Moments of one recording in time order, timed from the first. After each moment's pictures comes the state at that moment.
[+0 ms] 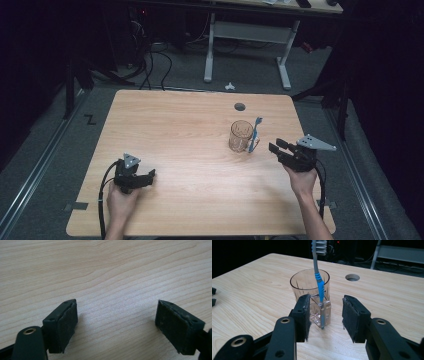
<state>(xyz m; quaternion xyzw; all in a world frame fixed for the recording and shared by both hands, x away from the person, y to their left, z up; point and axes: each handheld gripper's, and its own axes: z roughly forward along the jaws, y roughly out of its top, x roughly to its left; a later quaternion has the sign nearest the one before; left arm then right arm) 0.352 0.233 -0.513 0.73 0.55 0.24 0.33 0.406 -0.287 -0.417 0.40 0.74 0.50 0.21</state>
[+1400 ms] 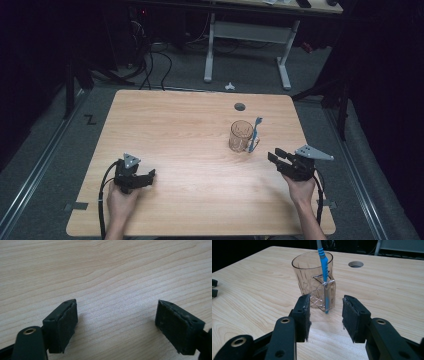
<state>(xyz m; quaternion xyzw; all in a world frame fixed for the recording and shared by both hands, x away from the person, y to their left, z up) 0.352 0.233 -0.513 0.73 0.55 0.24 0.33 0.392 -0.289 -0.441 0.41 0.74 0.49 0.20</state>
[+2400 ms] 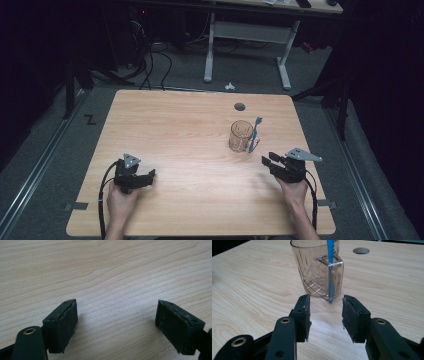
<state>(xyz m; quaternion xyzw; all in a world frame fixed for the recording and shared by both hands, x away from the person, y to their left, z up) 0.352 0.233 -0.513 0.73 0.55 0.24 0.33 0.397 -0.274 -0.464 0.42 0.76 0.47 0.19</state>
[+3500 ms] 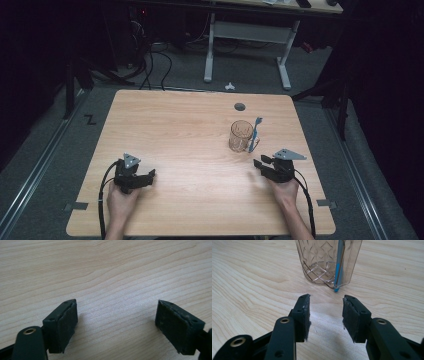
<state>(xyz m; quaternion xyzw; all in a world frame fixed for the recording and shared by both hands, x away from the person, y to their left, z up) 0.352 0.233 -0.513 0.73 0.55 0.24 0.33 0.409 -0.255 -0.490 0.42 0.78 0.43 0.18</state>
